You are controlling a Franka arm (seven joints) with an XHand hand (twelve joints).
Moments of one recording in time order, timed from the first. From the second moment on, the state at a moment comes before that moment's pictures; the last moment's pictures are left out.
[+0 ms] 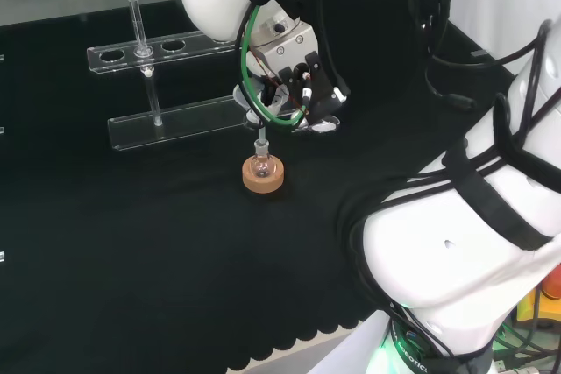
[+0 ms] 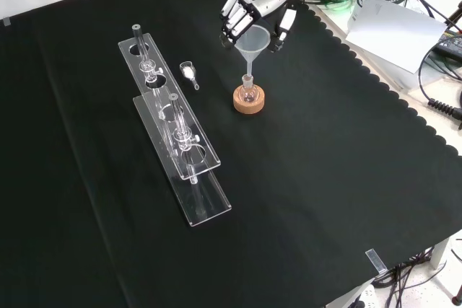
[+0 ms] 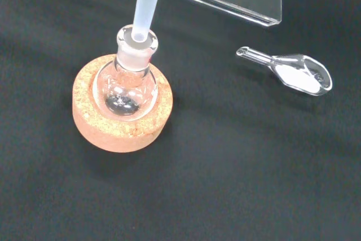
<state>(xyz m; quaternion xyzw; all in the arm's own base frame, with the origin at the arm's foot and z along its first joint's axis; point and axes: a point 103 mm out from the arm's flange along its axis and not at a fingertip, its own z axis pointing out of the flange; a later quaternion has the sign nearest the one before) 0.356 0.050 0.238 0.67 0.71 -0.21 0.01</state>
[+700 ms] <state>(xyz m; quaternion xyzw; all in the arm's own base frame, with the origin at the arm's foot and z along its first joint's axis) 0.364 0.044 0.227 0.67 0.71 -0.21 0.00</state>
